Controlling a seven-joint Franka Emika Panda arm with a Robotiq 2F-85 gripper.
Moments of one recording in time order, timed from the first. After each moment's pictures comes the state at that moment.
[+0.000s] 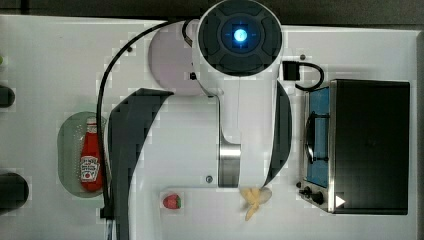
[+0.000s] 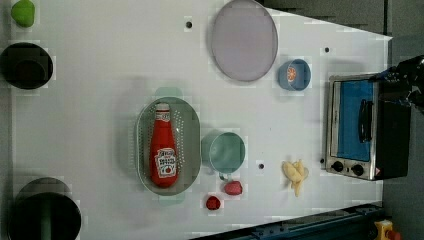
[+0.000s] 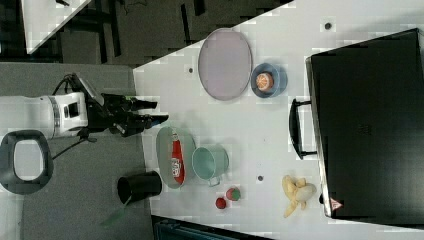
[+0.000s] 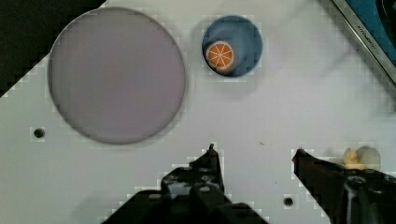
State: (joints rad) arm -0.03 0.02 0.03 -1.79 -0.02 0.22 -0.06
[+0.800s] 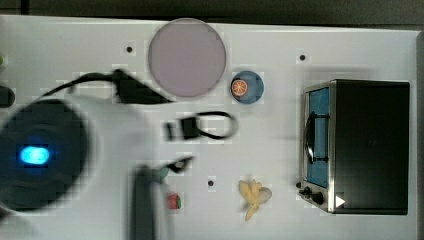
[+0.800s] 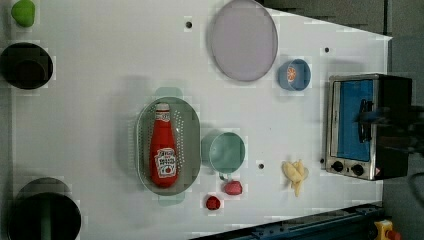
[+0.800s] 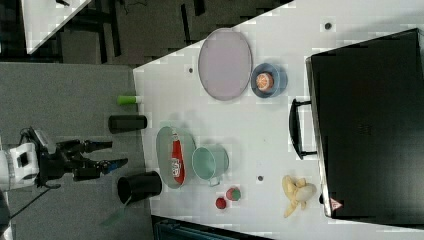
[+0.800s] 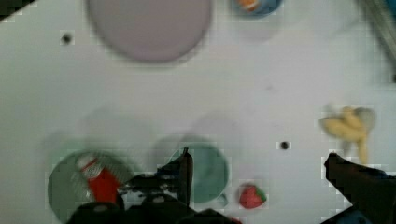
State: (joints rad) arm -0.13 -0.21 0.37 -1.90 0.03 0.14 -0.06
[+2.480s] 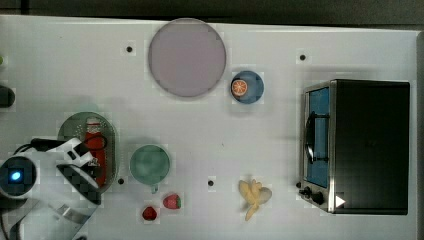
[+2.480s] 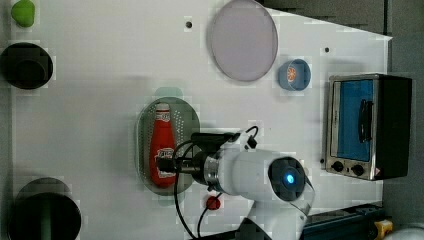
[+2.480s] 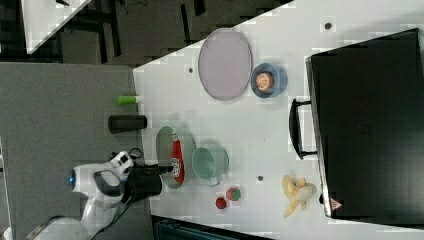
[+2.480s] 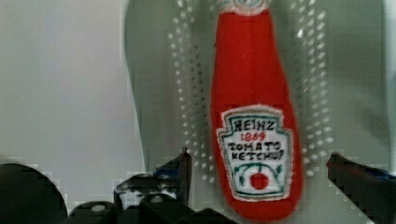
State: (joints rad) arm -0.08 0.42 0.81 -2.24 -0.28 0.96 0.22
